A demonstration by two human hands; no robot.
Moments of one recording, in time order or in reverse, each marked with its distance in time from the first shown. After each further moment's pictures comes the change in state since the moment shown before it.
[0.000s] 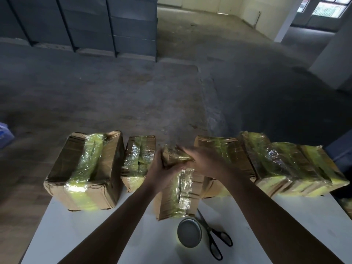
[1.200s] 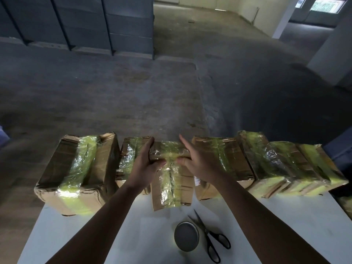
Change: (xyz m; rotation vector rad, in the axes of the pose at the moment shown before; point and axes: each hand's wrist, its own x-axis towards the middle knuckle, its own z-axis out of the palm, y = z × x) left_hand 0.017 0.015 -0.025 0.127 0.053 0.117; right_hand -0.002 -0.012 -0.001 0.506 0.068 0.196
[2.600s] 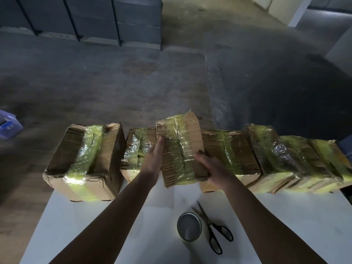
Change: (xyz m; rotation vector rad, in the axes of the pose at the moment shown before) left_hand 0.001 -0.003 0.029 -0.470 0.138 -0.366; right_hand -0.018 0.061 0.026 1.046 -0.091 0.410
